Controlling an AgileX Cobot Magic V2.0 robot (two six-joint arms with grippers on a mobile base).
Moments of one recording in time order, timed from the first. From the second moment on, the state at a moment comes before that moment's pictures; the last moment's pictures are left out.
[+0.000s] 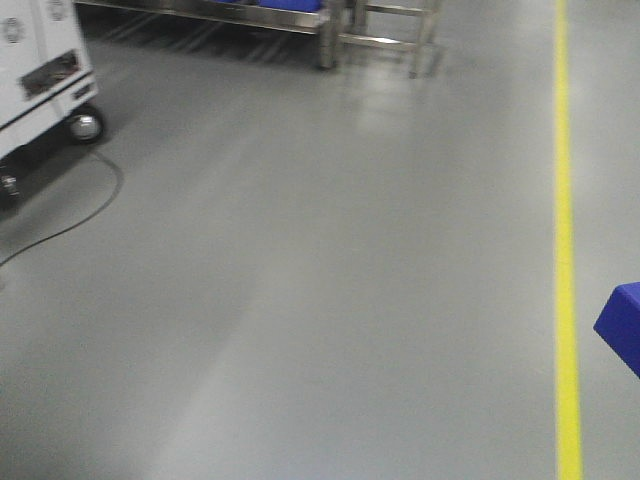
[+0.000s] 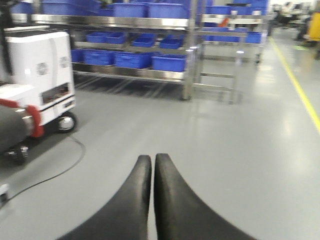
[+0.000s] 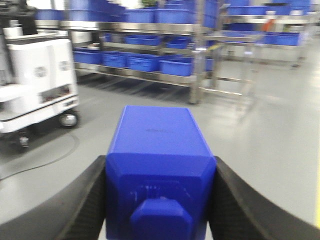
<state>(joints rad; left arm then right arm) 0.02 0.03 0.03 0.01 0.10 -0.04 0.16 0.10 -0.23 0.10 0.28 -0.10</state>
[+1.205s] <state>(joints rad) 0.02 0.03 0.03 0.01 0.10 -0.04 0.16 0.10 -0.23 0.10 0.28 -0.10</state>
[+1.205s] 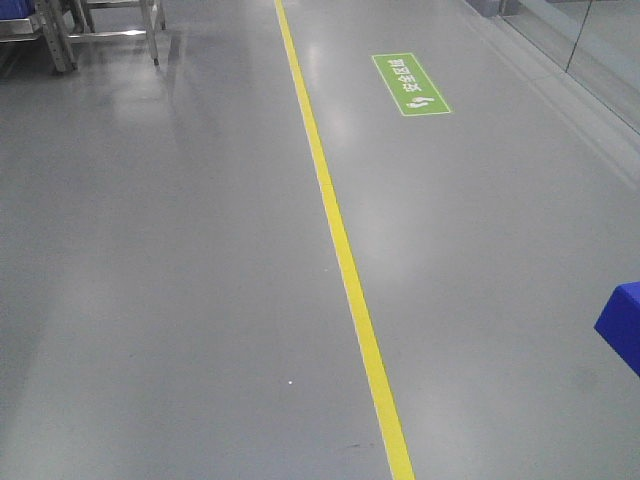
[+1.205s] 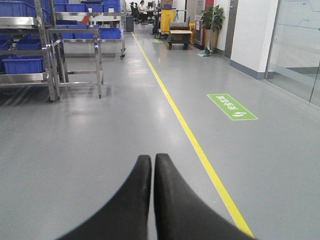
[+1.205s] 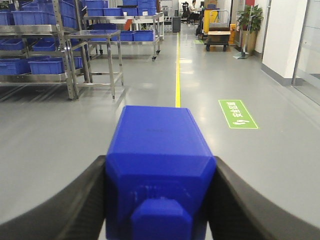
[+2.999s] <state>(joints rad) 0.02 0.03 0.03 0.01 0.10 -0.04 0.16 0.10 -0.23 0.10 0.28 -0.10</state>
